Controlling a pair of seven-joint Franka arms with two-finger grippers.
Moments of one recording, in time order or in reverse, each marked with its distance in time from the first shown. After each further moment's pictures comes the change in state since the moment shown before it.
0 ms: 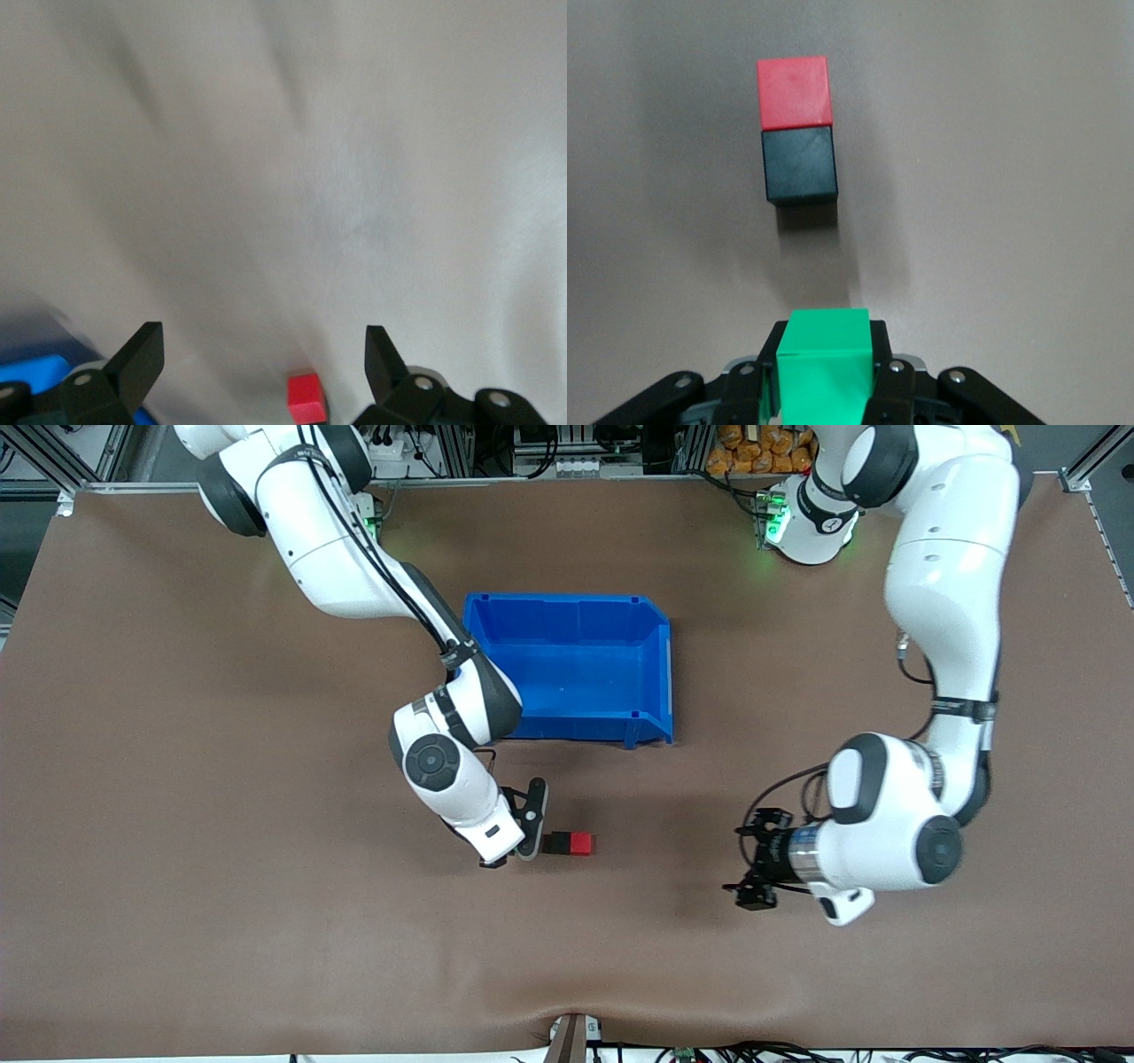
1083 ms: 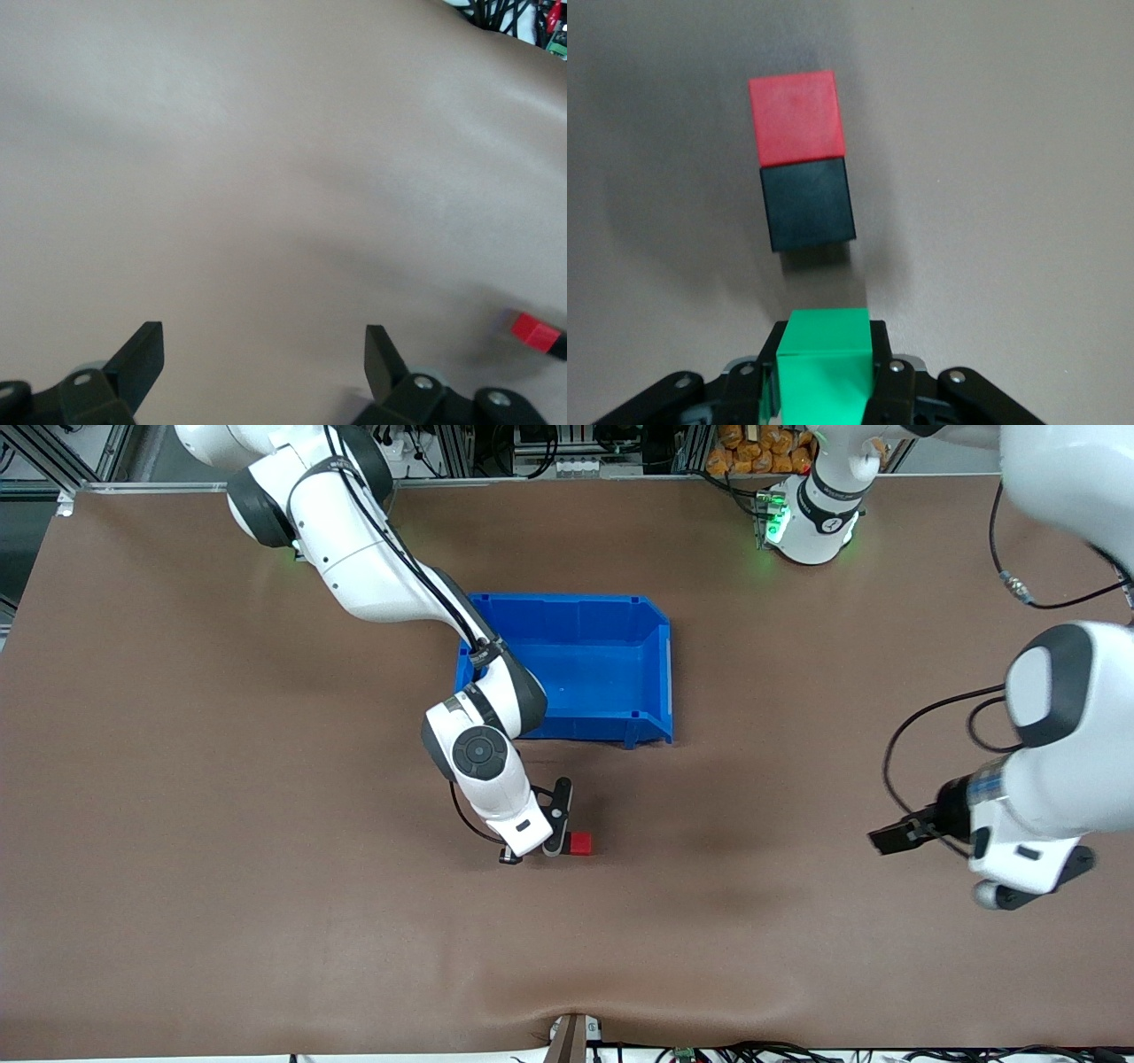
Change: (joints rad) left arm 0.114 -0.302 0.007 0.005 0.325 -0.262 0.838; right arm 0.065 0.083 -0.034 0.095 -0.061 -0.023 0.161
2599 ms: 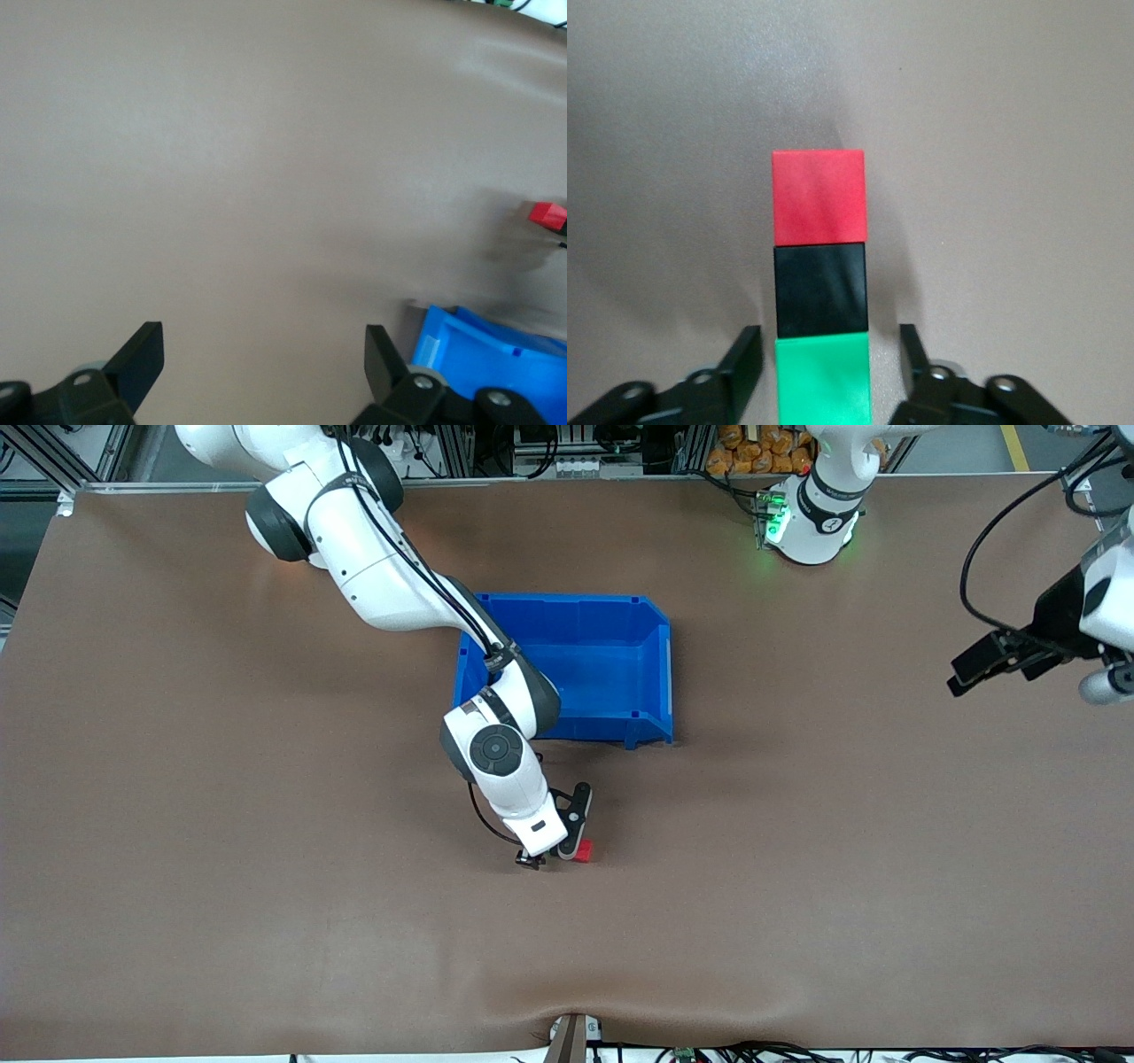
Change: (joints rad) left arm 0.085 -0.622 -0.013 -0.555 -0.034 0.061 0.216; right arm 0.012 0.070 0.018 0.072 0.000 0.063 0.087
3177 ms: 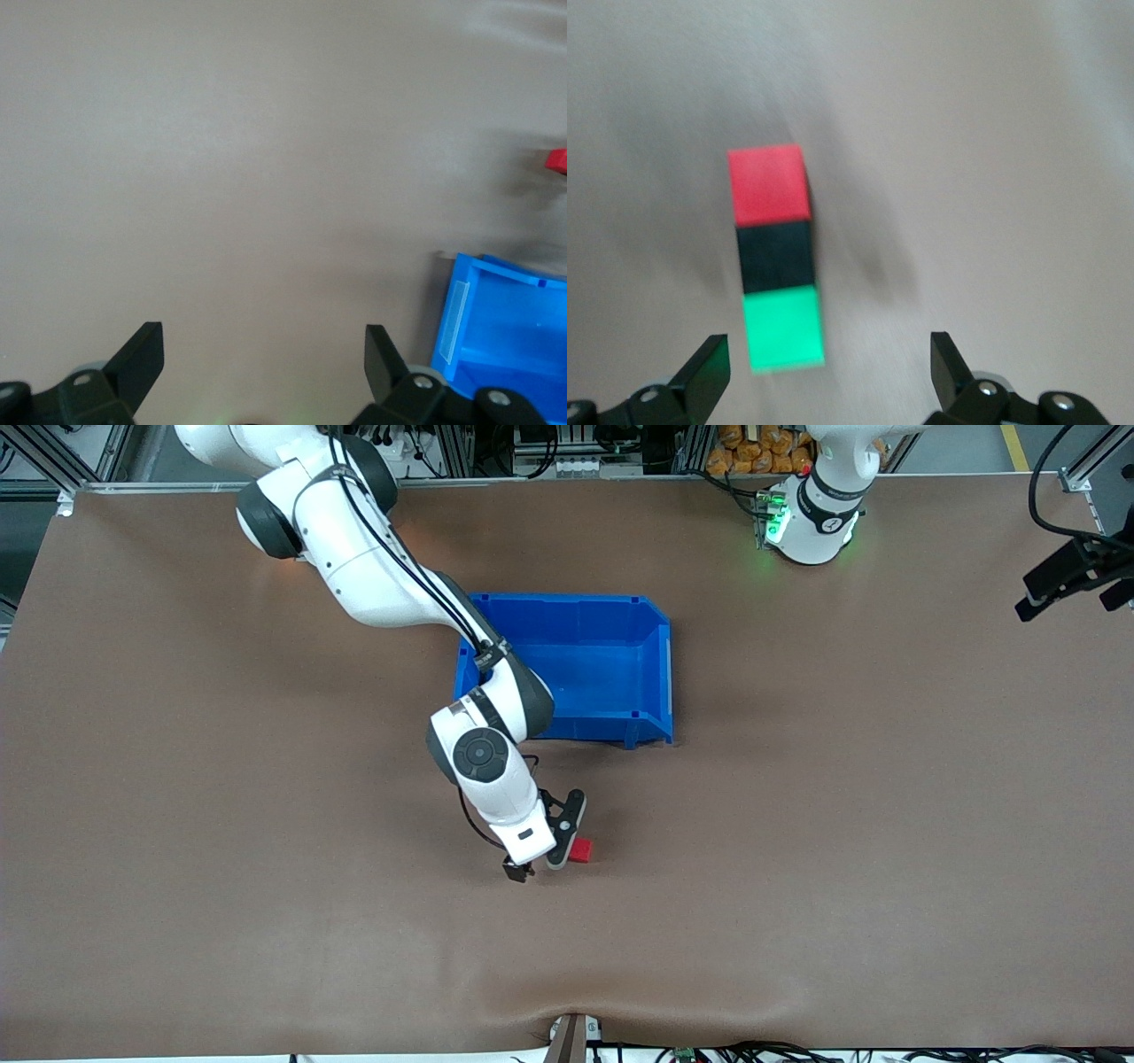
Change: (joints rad) left arm 0.064 -0.077 -0.015 0.073 -0.002 -0.182 0.132; right arm -0.038 -0.048 -0.013 0.042 0.042 -0.125 0.053
